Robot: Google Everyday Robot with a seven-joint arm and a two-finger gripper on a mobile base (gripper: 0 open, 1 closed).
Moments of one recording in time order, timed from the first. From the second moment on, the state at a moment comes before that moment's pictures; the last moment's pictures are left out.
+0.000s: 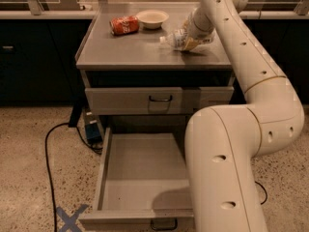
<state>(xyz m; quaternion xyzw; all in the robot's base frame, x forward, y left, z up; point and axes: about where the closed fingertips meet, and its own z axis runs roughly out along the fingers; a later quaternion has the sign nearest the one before) 0.898 -0.143 0.840 -0.71 0.61 -0.17 0.32</state>
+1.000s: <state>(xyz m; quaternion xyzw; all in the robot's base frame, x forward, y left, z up) 0.898 -0.143 0.840 -0.71 0.61 -0.17 0.32</state>
